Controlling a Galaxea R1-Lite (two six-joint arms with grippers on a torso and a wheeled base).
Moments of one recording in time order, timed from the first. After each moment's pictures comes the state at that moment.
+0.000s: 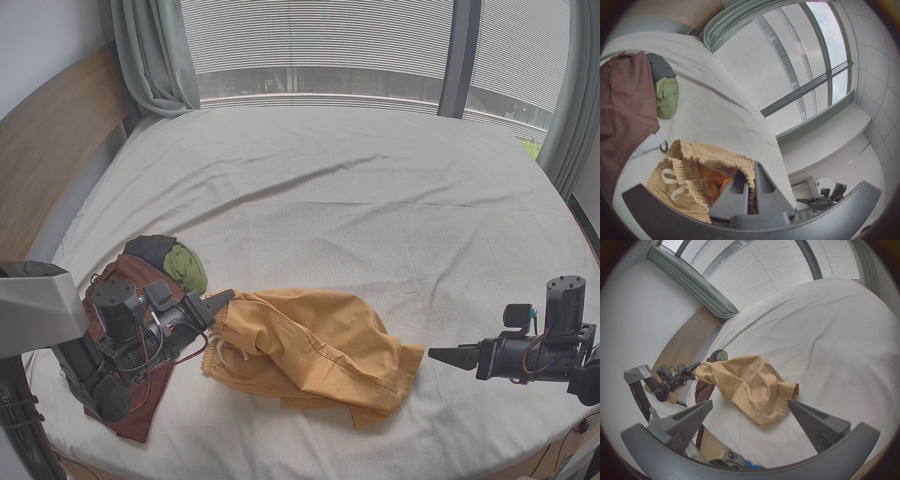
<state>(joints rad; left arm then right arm) -0.33 2.09 -0.43 -1.55 -0.30 -0.83 0.32 1.58 -0.30 -0.73 0.34 0.38</state>
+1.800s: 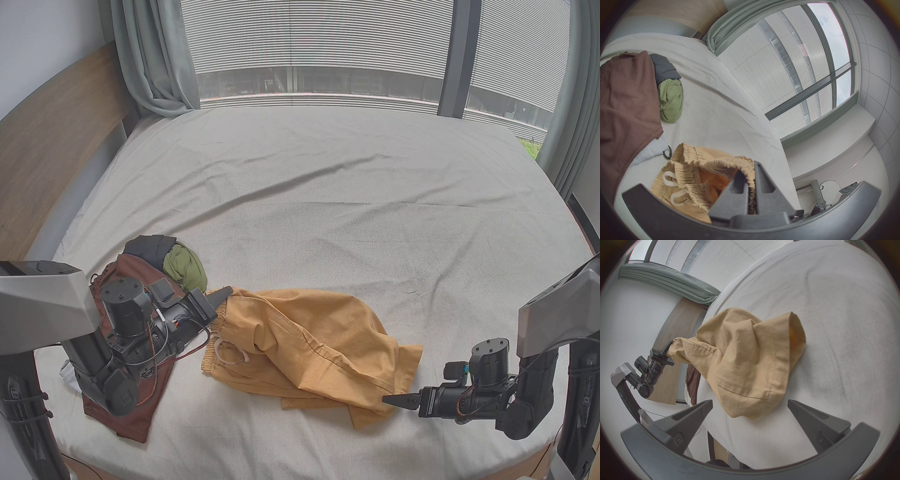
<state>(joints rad) -0.31 2.15 -0.49 -1.55 -0.26 -0.82 0.38 2.32 -0.18 -1.47 0.39 0.57</state>
